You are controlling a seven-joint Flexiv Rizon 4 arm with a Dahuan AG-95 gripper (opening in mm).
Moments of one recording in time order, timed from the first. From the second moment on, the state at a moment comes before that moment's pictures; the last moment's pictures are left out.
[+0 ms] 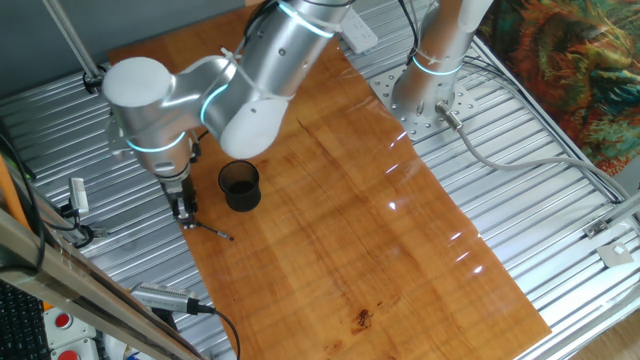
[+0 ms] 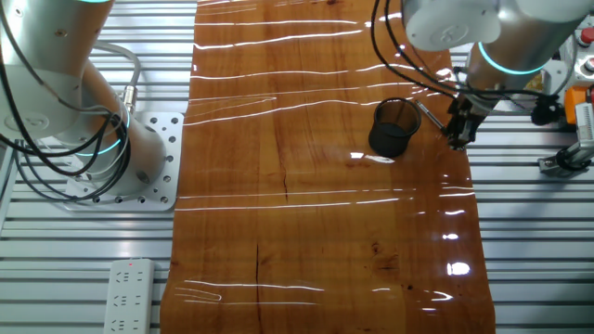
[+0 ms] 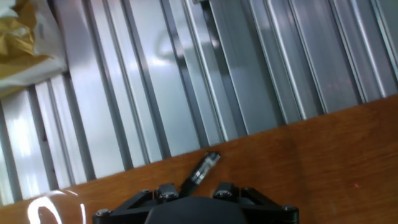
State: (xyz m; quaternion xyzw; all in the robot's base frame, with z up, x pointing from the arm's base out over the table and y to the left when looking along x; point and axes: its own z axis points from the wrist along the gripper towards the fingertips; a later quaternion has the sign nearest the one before) arm 0.673 0.049 0.020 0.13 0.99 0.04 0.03
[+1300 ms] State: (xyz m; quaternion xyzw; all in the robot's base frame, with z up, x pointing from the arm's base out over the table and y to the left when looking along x) arm 0.688 0.057 0.008 0.13 0.99 0.04 0.04
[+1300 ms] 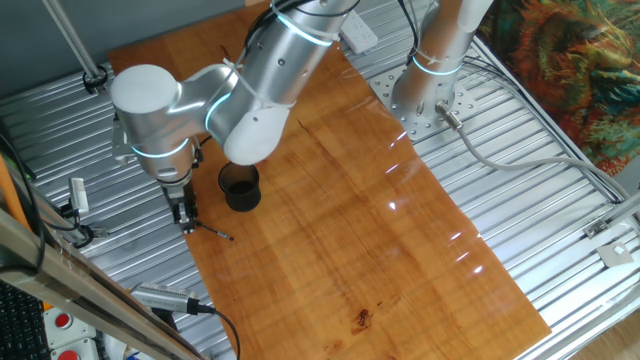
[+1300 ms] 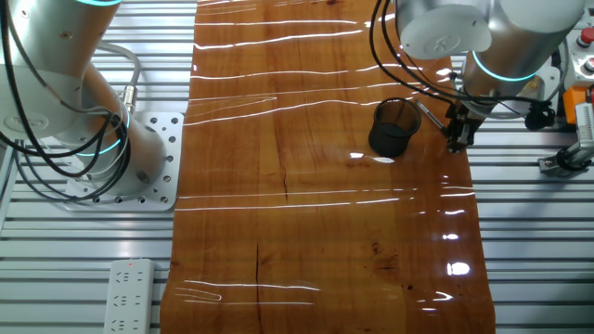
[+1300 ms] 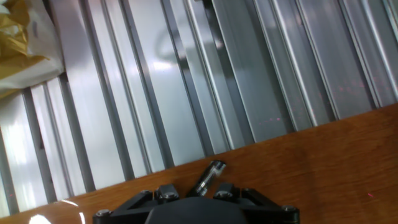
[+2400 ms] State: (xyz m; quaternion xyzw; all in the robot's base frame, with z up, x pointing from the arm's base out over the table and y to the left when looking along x) arm 0.692 0.060 0.041 0.11 0.99 0.00 0.02
